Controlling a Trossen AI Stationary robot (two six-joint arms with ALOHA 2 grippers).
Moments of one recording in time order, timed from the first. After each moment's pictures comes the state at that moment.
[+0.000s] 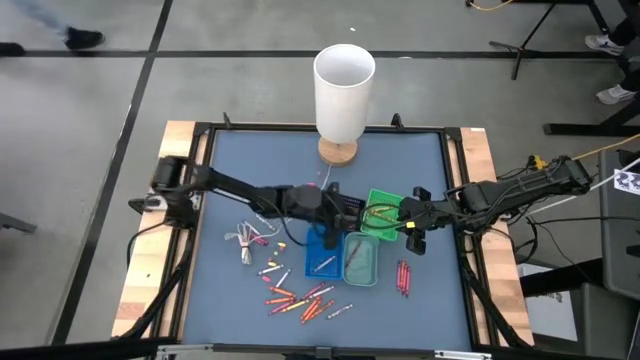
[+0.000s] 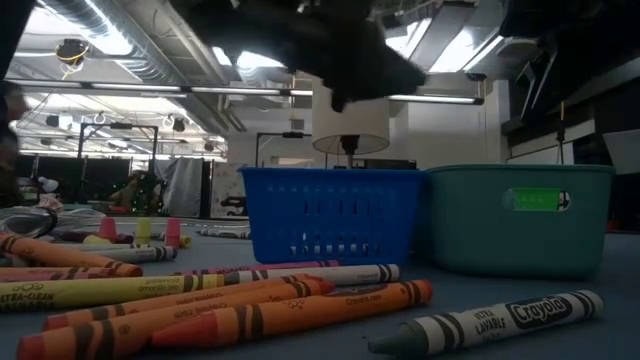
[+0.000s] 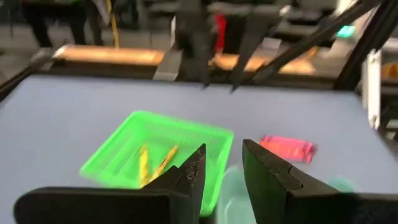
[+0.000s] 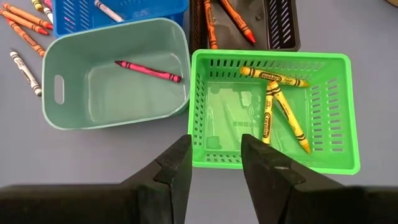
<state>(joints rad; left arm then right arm) -0.03 1.82 1.11 0.41 -0.03 -0.09 0.29 1.02 0.82 -0.82 0.17 0.47</state>
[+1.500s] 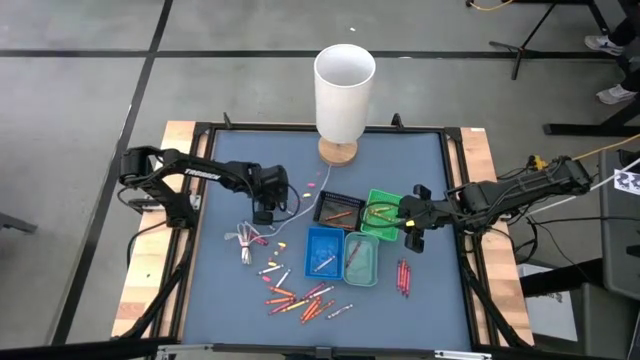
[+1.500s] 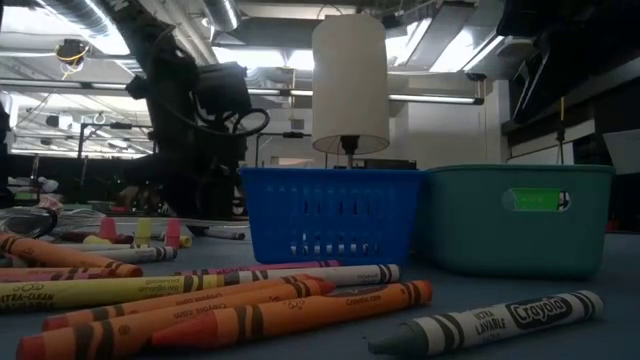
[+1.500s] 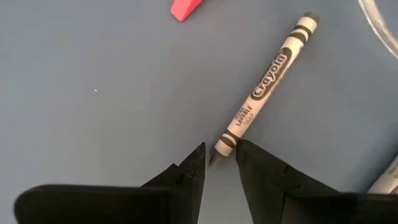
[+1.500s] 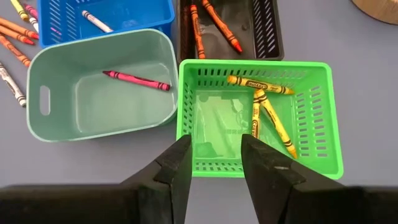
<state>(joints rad) 0.27 1.57 0.72 -0.39 0.00 0.30 0.29 1.02 0.82 -0.81 0.22 0.47</state>
